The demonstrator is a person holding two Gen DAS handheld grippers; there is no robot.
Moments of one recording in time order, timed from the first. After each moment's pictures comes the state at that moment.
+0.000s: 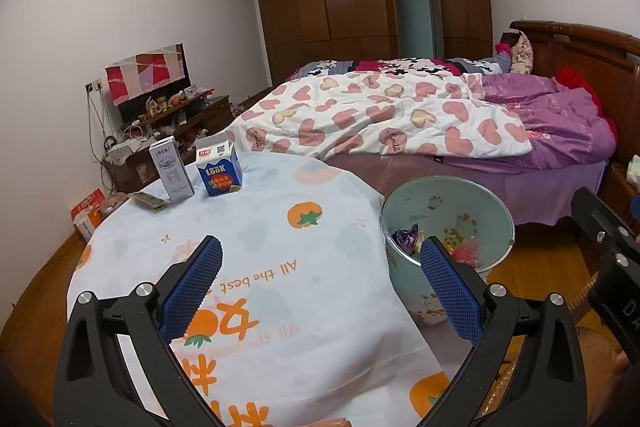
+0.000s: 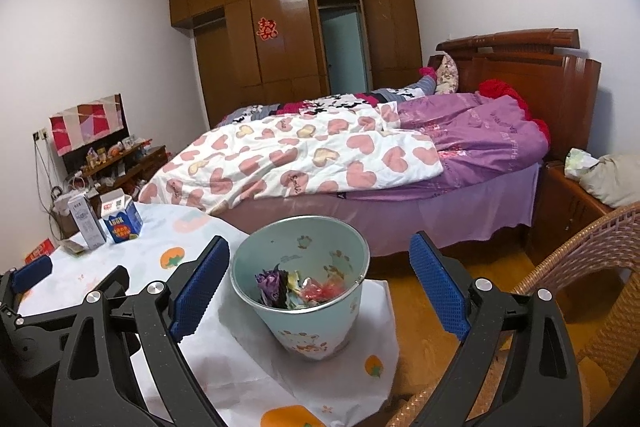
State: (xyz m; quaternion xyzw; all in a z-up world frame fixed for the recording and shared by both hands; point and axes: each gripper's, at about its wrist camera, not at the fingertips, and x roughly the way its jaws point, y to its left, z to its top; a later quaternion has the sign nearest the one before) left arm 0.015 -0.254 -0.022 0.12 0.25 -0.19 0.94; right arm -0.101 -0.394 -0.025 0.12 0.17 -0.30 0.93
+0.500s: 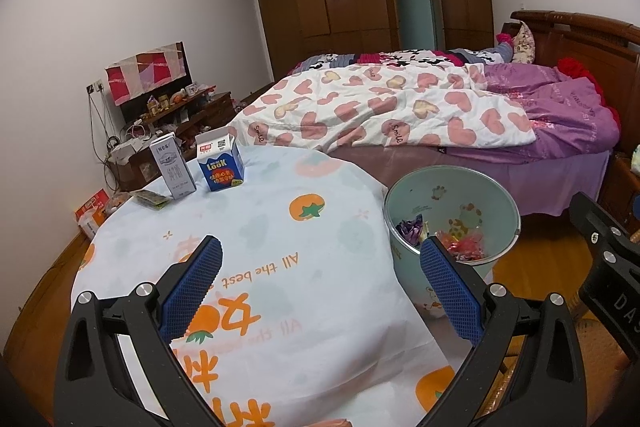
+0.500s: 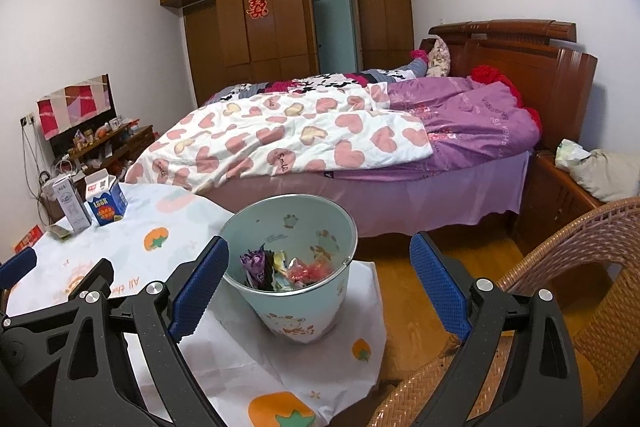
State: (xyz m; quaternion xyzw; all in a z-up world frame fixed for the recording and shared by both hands) left arm 0.016 -0.257 -0.028 0.14 0.25 -0.19 0.94; right arm -0.094 -0.396 -0.034 0.12 0.21 -0.31 0.92
